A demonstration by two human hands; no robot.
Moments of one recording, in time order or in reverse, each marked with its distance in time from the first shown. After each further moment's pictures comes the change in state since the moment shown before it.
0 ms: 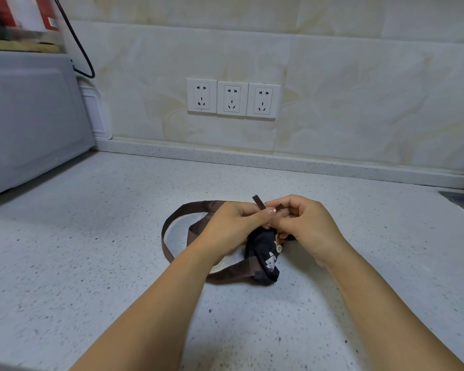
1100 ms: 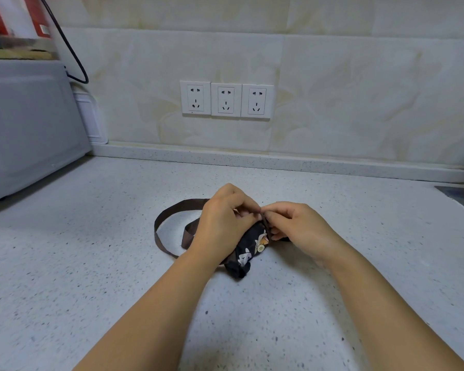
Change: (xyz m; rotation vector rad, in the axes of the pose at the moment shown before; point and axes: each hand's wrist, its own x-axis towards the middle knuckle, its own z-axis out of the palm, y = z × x) left_hand 0.003 -0.003 0.002 0.365 0.335 0.385; right_hand 0.003 0.002 -0.003 -0.124 -0.107 0.062
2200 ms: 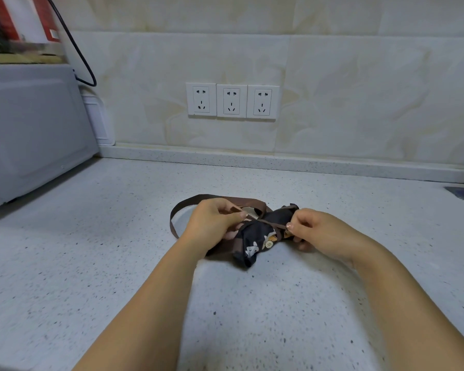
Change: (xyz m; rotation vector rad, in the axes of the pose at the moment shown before) left_hand 0.008 -0.018 -0.022 -0.293 -0.144 -0.579; right_hand -0.003 0.010 -0.029 -0.299 -0.099 0.155
